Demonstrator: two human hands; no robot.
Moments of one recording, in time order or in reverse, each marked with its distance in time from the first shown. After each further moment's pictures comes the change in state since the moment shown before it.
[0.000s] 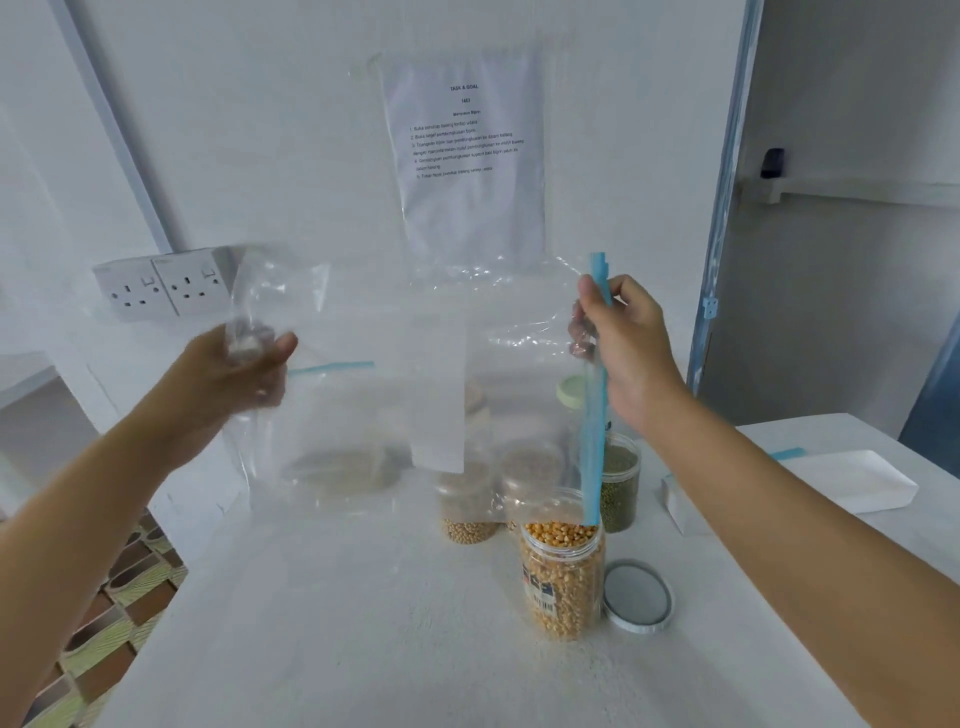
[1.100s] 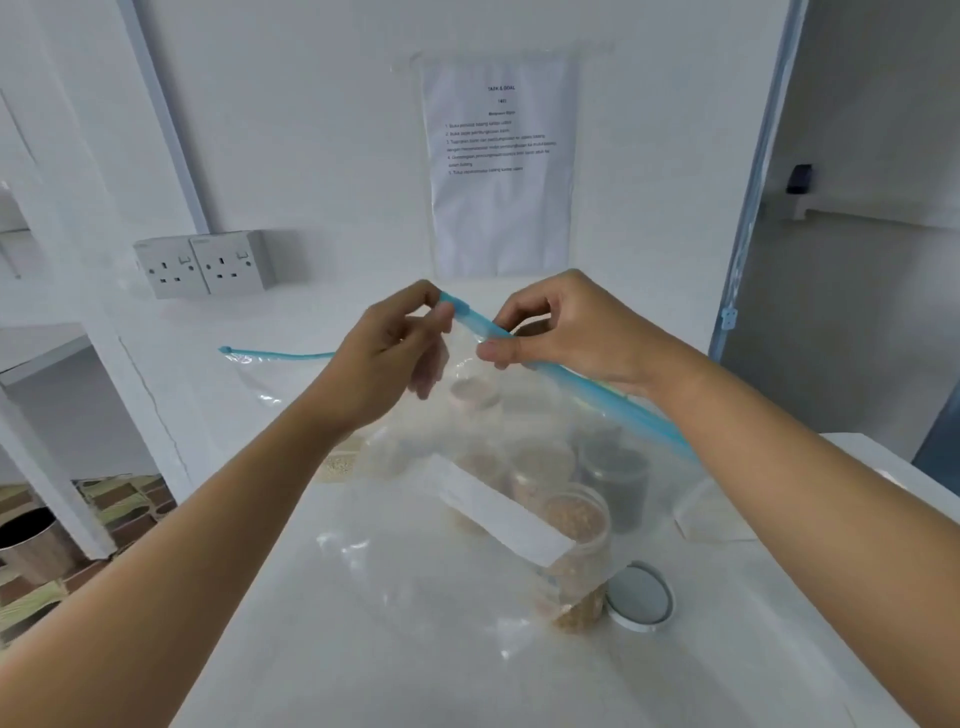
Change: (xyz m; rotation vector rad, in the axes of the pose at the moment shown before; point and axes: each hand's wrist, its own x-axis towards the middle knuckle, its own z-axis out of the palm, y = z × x) left_hand -0.010 0.047 0.109 0.118 -0.067 0.269; right_hand -0.024 -0.053 0.041 -0.591 -0.746 -0.070
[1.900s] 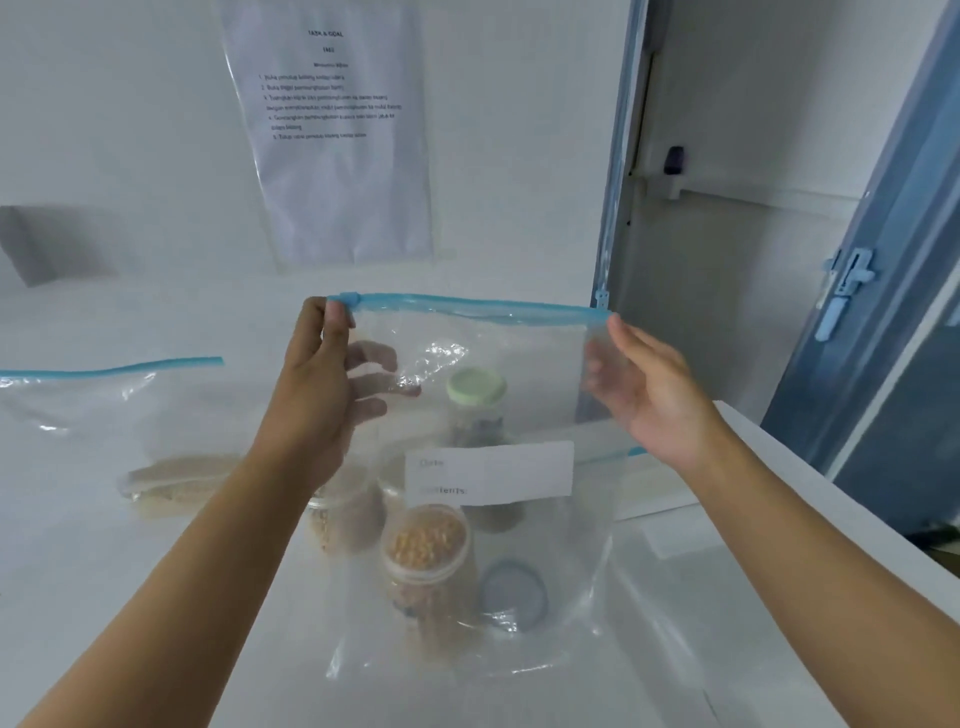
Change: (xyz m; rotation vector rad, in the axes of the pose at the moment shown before) left_hand 0.042 -0.005 0.124 -0.619 0.236 -0.417; right_hand -0.105 0.148 -0.115 0.891 0.617 0.233
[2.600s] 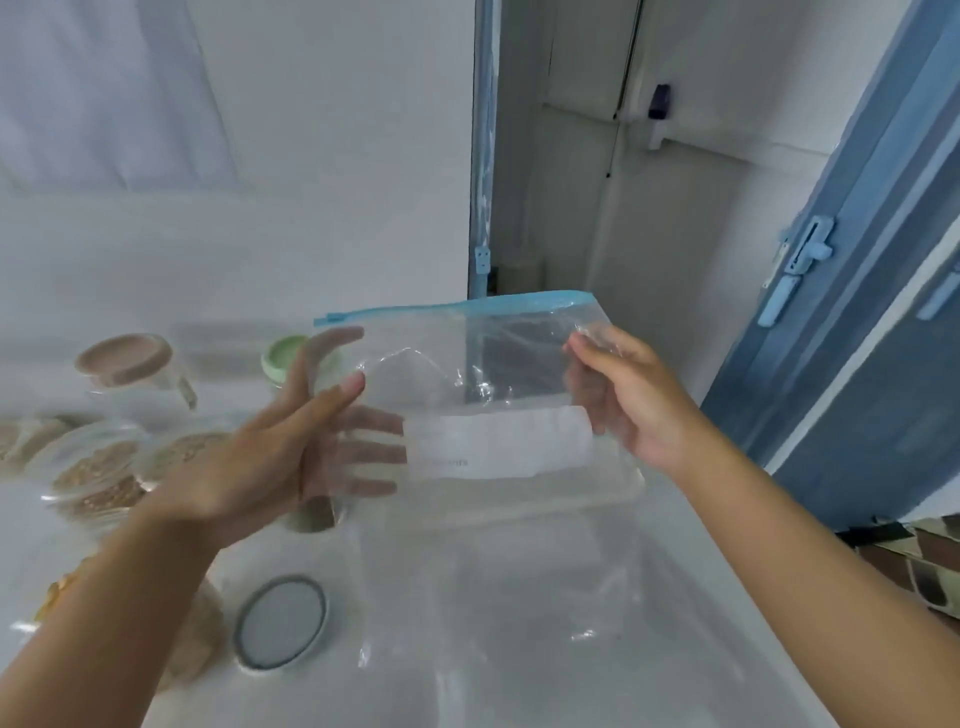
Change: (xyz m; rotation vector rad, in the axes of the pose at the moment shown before) left_hand -0.004 -0.108 0.172 -0.019 -0.399 -0.309; right_hand 0.044 -0.062 -0.202 -0.467 0.018 0.138
